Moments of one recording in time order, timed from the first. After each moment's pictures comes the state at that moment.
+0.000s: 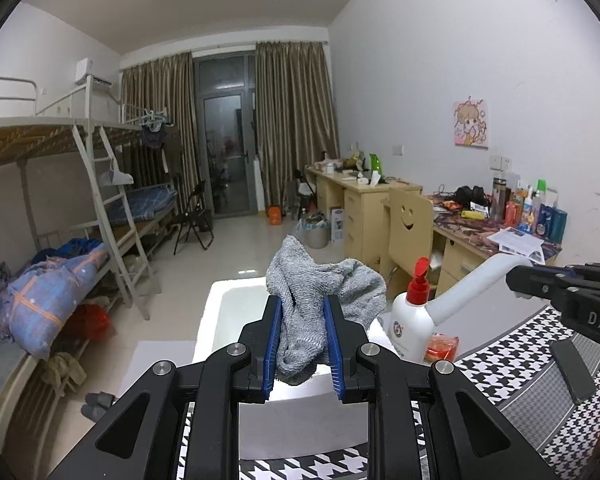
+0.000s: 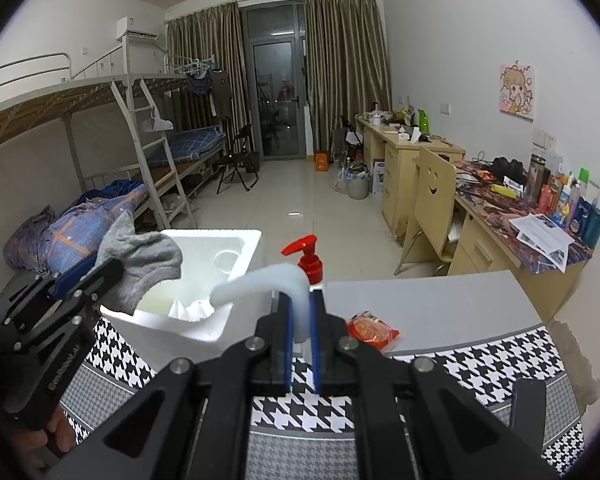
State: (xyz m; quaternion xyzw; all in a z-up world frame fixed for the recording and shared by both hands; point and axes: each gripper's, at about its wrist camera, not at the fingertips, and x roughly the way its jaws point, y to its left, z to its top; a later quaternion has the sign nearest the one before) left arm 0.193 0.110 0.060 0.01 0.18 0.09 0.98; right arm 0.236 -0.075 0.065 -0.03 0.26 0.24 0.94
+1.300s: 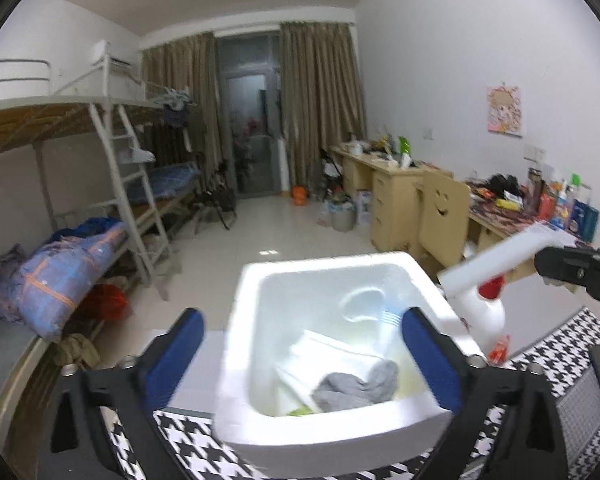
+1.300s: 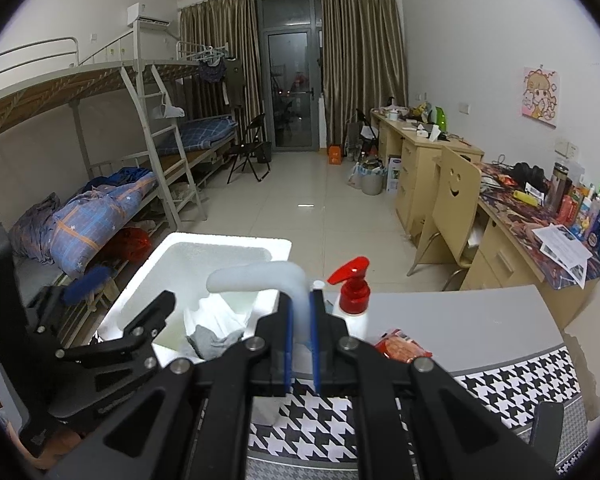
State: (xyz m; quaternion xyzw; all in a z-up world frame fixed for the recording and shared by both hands) left arm 0.228 0.145 0.042 0.00 0.21 0.15 0.97; right arm 0.263 -0.020 0.062 -0.05 0.27 0.26 0.93
